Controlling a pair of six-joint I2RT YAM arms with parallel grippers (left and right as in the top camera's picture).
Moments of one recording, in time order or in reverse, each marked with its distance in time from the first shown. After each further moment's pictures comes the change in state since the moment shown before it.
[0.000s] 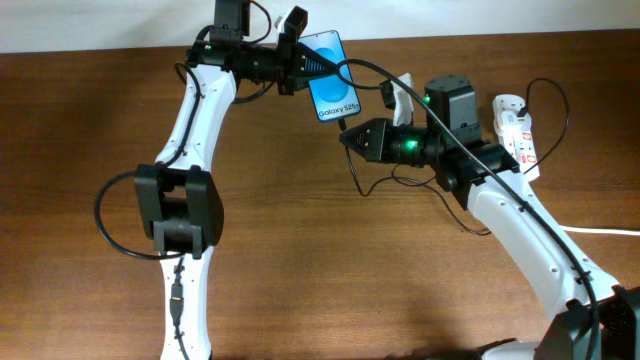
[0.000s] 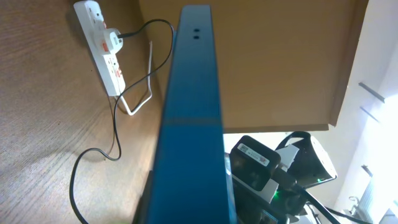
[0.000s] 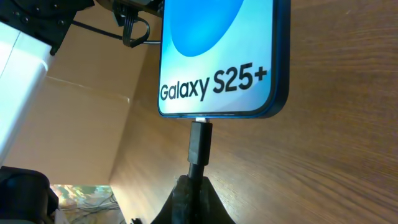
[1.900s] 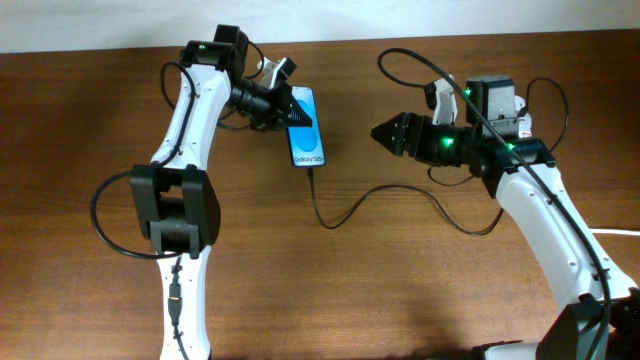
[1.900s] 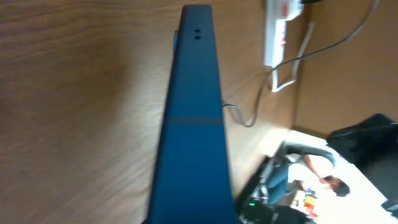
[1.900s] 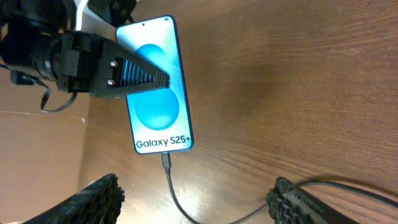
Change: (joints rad) left arm 0.026 0.000 -0.004 -0.625 -0.606 0.535; right arm -0.167 0.001 0.017 -0.232 0.068 -0.129
